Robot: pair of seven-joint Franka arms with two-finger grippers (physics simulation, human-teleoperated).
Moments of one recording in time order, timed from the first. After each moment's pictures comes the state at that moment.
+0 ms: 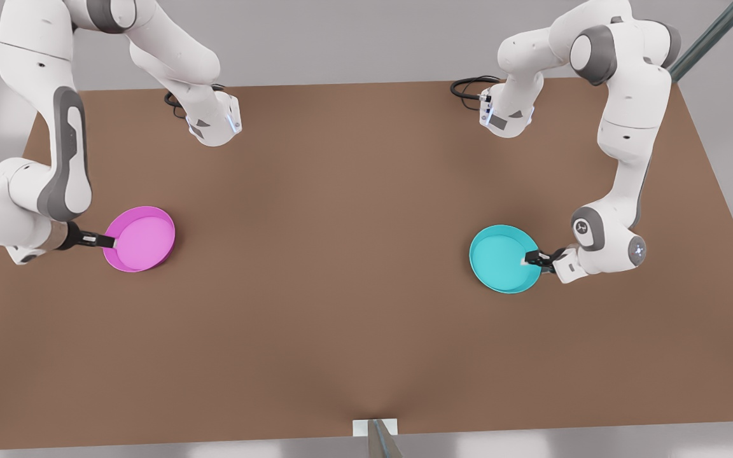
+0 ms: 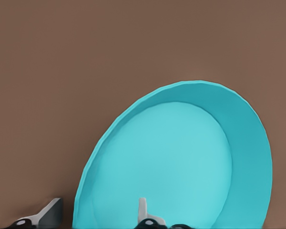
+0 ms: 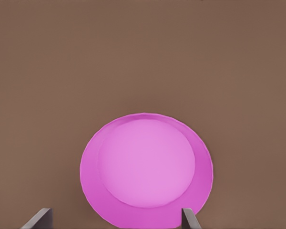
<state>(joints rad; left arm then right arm) 0.21 0.57 -0.13 -1.98 -0.37 2.28 0.67 -0.38 0.19 0.02 -1.98 0.00 1.95 -0.16</state>
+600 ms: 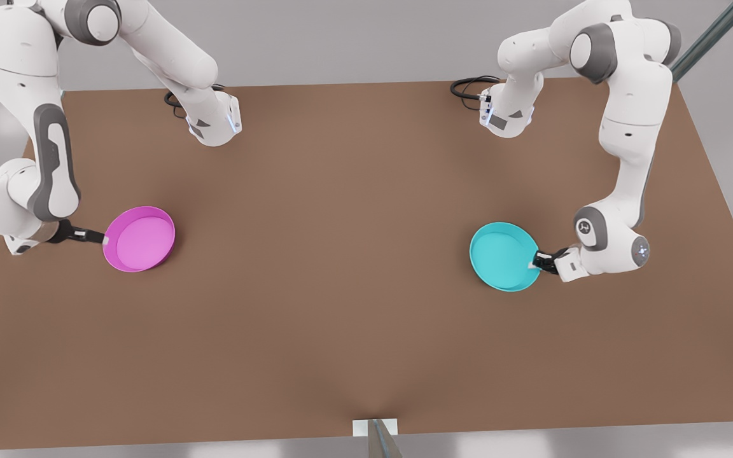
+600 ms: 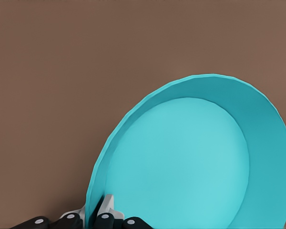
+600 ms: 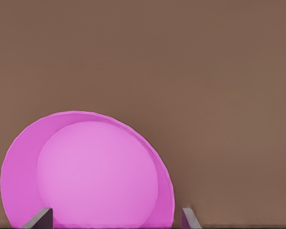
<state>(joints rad) 0.21 0.55 -0.13 -1.96 -0.36 2.25 0.74 -0.56 0.26 0.02 -2.11 0.07 2.17 -0.38</state>
